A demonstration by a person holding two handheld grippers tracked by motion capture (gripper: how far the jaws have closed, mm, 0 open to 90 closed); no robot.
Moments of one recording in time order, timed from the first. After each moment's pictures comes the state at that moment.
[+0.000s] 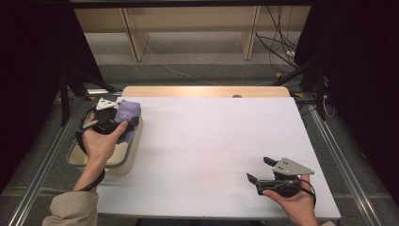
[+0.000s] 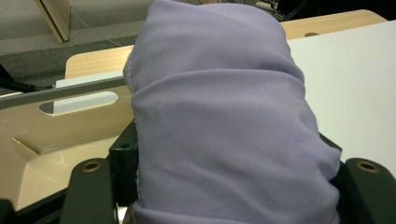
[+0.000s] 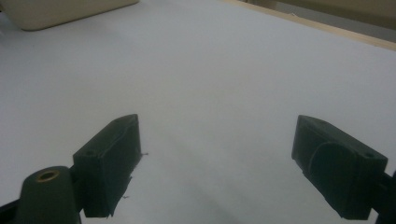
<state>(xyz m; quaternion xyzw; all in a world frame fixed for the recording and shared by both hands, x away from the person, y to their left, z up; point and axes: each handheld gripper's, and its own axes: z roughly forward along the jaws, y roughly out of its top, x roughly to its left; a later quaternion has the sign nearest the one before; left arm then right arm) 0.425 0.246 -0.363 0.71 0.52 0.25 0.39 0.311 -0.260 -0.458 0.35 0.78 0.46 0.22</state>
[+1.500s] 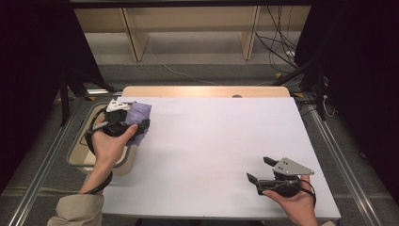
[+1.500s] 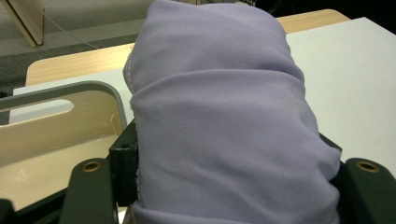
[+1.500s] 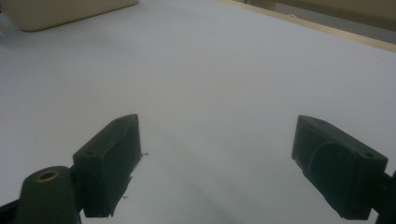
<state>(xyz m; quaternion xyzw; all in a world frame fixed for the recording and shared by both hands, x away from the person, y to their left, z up) 0.419 0.217 -0.361 0.73 0.50 0.23 0.41 0.310 -0.260 -0.458 0.35 0.78 0.46 0.22</state>
